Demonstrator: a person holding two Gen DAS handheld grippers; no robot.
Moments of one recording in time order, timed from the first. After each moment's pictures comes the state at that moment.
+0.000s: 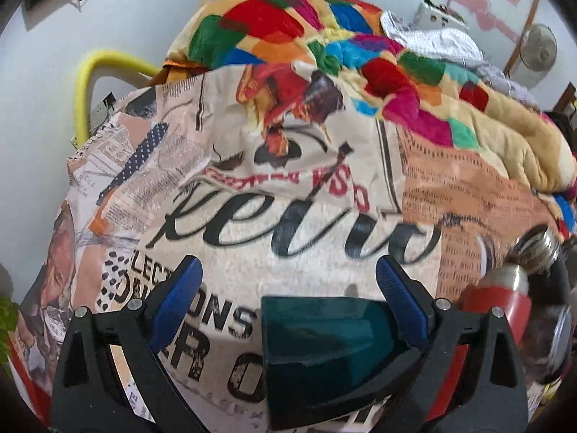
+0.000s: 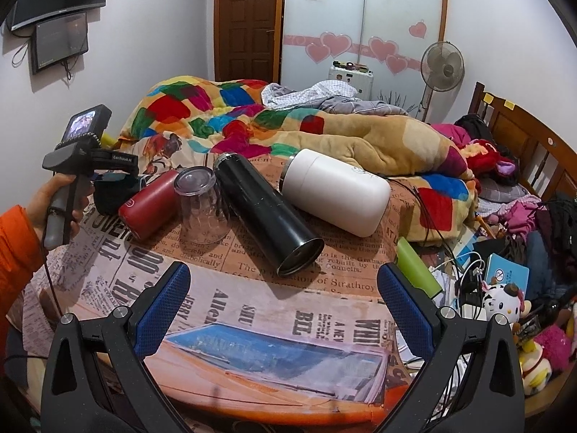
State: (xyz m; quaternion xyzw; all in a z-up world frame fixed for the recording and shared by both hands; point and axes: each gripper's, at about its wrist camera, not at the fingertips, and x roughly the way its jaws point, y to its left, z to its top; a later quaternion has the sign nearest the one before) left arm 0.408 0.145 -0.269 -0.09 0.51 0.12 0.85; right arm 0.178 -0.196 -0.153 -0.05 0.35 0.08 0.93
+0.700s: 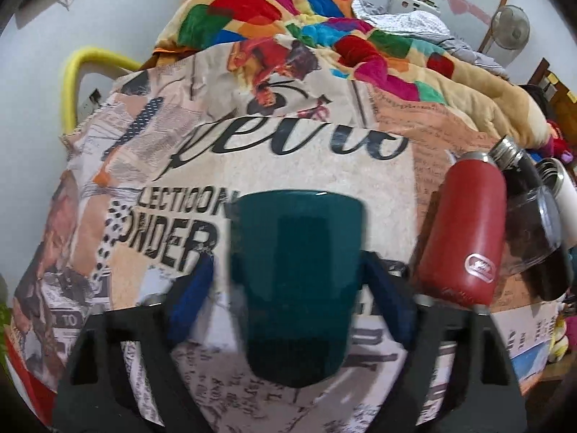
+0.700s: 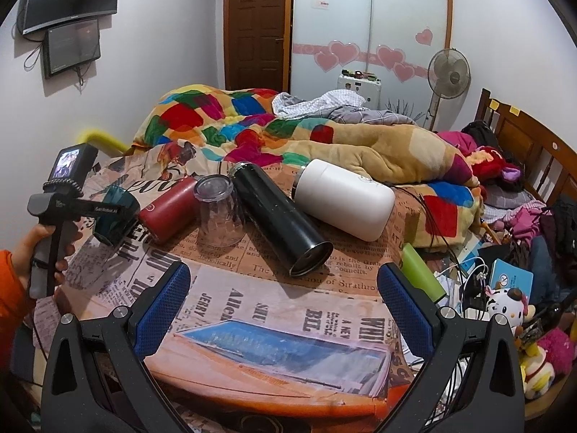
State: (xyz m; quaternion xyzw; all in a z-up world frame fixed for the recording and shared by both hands) left arm 0.334 0.131 -0.271 -0.08 0.52 0.06 0.85; right arm 0.165 -0.193 -0.142 -0.05 0.34 0.10 0.93
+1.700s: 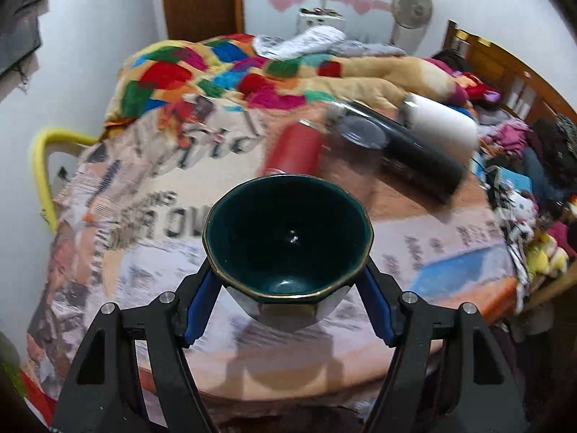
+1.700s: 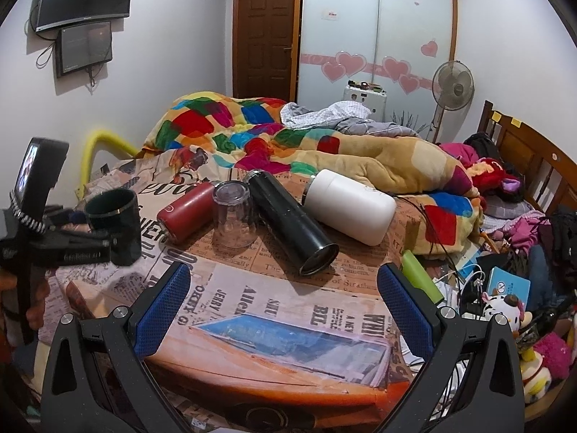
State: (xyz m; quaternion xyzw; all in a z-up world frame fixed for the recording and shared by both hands) left arm 0.213 0.021 -0.205 0.01 0.45 -0.07 0.89; right arm 0.145 -0.188 -0.131 -0.06 0.32 0.11 0.94
